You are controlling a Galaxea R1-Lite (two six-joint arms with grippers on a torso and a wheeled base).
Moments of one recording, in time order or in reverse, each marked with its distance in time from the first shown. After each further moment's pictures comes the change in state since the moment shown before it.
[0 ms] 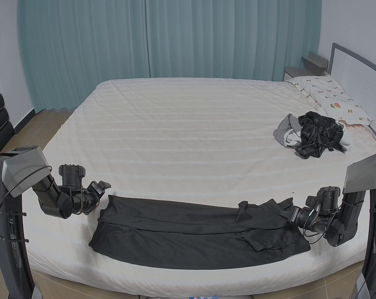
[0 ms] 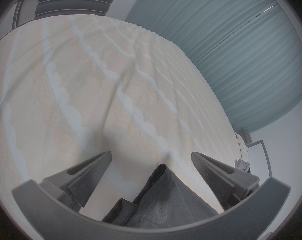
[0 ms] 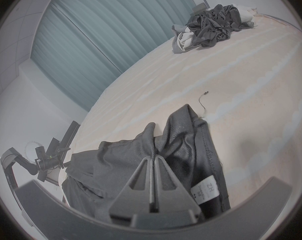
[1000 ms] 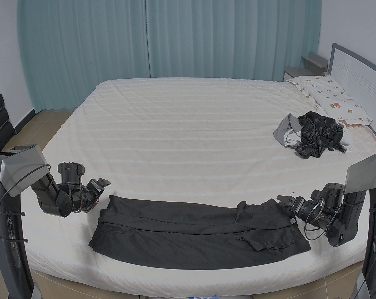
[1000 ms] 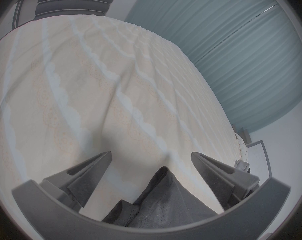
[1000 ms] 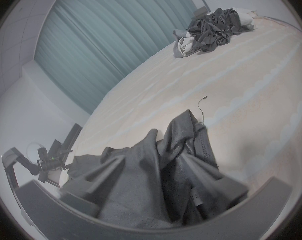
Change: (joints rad) left arm -0.010 -0.024 -0.001 0.000 0.001 -0.003; right arm -0.041 0.025 -0.006 -0.171 0.008 0.165
